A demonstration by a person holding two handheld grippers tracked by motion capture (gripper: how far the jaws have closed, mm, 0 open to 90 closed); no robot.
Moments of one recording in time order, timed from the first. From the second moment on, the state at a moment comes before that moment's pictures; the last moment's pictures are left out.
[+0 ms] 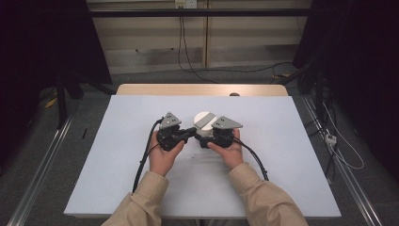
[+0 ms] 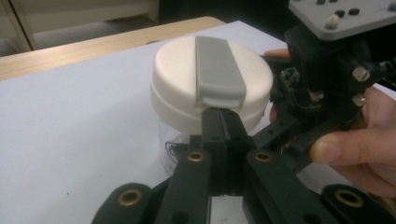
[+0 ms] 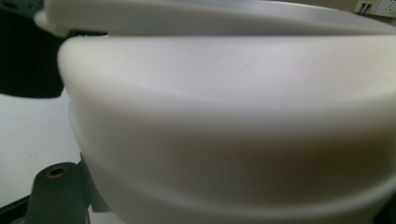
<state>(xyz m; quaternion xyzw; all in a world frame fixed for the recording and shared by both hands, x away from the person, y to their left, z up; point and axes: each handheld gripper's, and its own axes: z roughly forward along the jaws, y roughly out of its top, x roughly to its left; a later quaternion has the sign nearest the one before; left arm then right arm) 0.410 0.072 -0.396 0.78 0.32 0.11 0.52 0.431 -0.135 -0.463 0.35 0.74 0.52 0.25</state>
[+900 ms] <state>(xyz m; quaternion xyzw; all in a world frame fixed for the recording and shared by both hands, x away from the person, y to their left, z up) 0.420 0.062 -0.372 0.78 0.31 0.11 0.53 0.431 -0.134 -0.463 0.35 0.74 0.52 0.25</state>
